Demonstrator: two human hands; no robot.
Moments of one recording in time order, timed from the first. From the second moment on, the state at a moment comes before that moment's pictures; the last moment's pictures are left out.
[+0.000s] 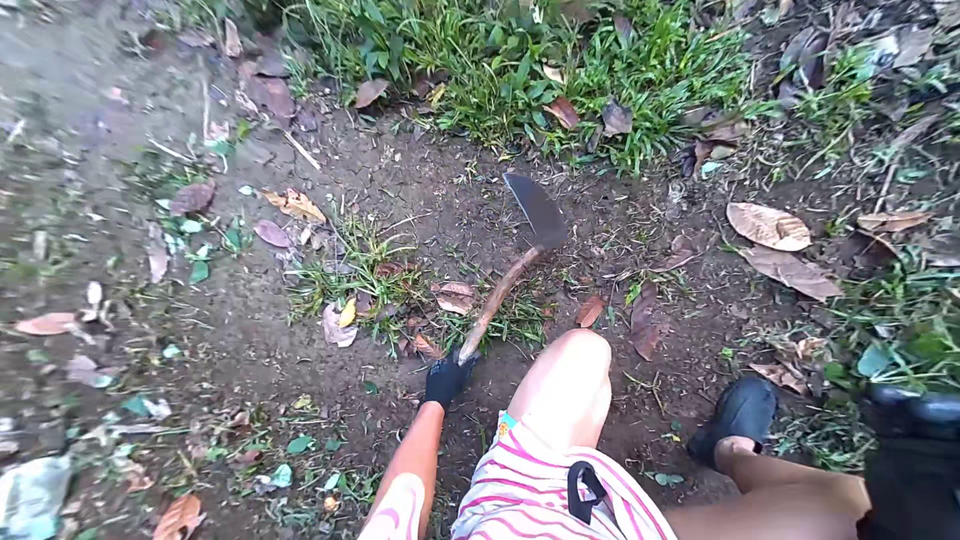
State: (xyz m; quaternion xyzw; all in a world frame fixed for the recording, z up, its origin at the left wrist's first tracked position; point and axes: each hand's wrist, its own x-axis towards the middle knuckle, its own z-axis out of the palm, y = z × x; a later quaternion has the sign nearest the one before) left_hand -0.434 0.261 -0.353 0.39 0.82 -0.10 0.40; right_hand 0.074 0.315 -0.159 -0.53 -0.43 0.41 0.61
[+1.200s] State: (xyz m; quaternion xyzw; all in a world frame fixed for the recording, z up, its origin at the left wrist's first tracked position) left_hand -0.235 0.460 -0.197 0.70 0.61 0.09 0.35; right_hand 0.069 0.483 -0.295 -0.54 -0.02 0.49 0.68
